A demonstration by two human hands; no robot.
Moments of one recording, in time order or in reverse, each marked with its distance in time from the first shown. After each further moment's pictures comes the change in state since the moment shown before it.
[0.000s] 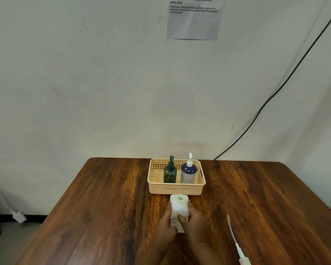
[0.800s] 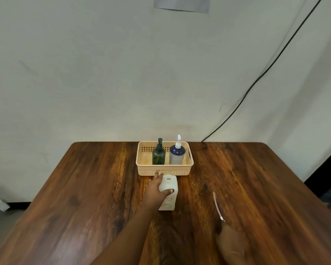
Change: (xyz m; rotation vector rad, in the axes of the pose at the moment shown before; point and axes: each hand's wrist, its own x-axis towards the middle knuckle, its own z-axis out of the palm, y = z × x) left_hand 0.032 0.016 -0.007 0.288 0.051 -0.008; right_hand -0.043 0.147 -0.058 -0.410 -0.006 0.429
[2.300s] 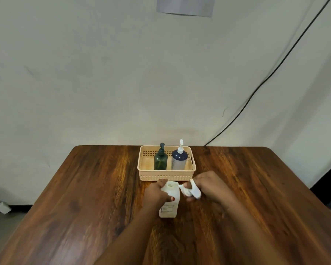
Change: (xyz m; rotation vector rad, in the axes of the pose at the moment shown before) left_hand 0.029 0.007 -0.006 0.162 0.018 -0.167; right_hand -0.033 -0.173 -0.159 0.649 -0.446 -0.281
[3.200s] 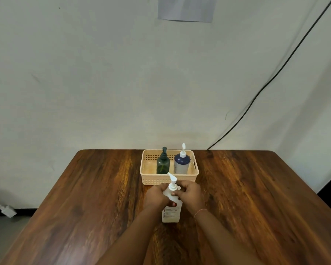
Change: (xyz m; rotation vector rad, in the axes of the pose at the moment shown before) left_hand -0.001 0.007 -0.008 -0.011 -0.018 0.014; right_hand 0.080 0.062 0.063 -0.175 0.184 -0.245
